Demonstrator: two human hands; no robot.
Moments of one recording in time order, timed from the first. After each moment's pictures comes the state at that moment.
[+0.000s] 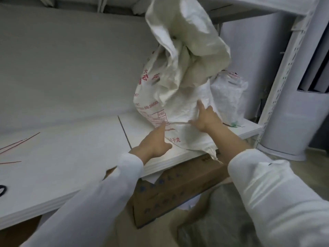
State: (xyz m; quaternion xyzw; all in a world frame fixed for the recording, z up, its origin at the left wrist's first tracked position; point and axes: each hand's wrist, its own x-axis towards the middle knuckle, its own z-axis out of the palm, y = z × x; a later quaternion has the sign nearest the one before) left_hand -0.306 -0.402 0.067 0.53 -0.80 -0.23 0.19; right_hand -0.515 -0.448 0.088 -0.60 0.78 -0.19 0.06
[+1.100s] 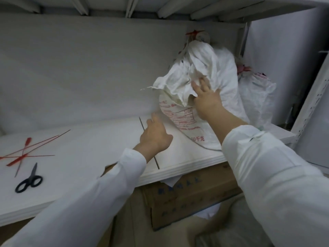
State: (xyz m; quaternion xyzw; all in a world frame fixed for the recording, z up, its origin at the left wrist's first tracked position) left_hand -0.265 -0.399 0.096 0.67 -0.68 -0.14 0.26; right_hand -0.443 -0.486 0.146 -0.71 0.66 0.02 -0.26
